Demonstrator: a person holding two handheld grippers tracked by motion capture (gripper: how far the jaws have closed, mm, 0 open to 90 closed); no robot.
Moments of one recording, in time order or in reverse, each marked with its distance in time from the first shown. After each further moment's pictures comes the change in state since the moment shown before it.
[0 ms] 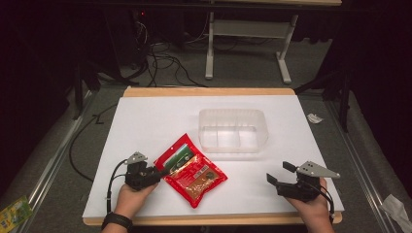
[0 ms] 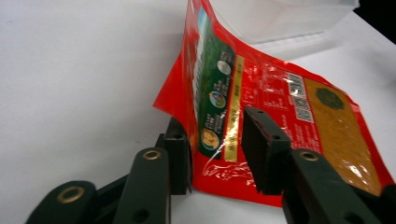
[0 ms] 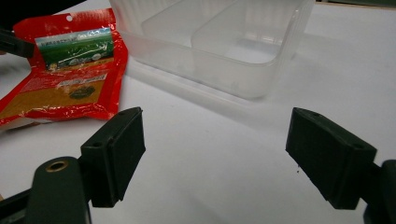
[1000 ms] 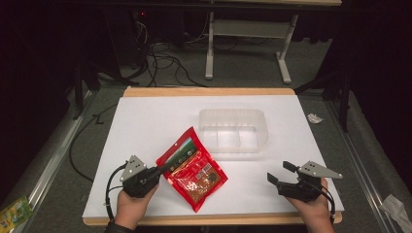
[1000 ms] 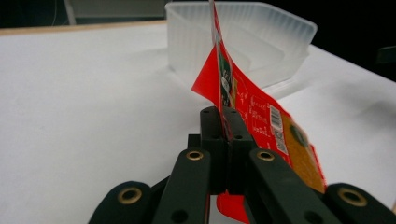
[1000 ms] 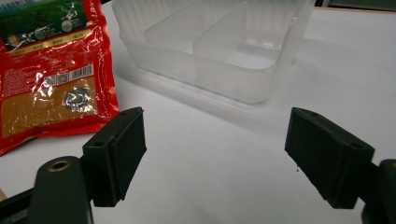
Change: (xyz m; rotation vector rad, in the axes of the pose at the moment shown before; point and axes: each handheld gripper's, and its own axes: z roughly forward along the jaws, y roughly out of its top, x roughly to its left) left arm -0.061 0.008 -0.043 -0.244 0.055 0.208; right arm 0.000 0.001 -0.003 -0.024 0.009 0.021
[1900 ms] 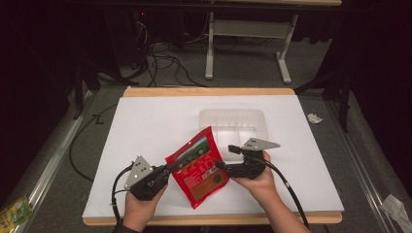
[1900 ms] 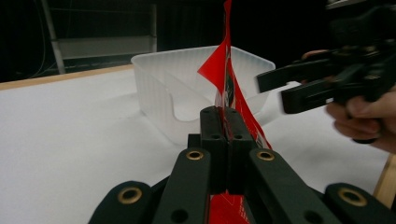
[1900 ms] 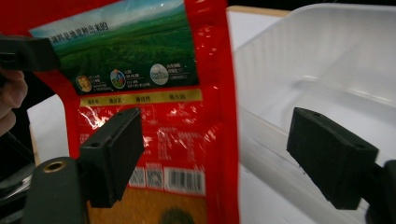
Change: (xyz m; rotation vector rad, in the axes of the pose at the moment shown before) left arm -0.029 0.018 0.001 -0.121 -0.057 0.050; right arm 0.081 0.070 0.112 0.033 0.300 -0.036
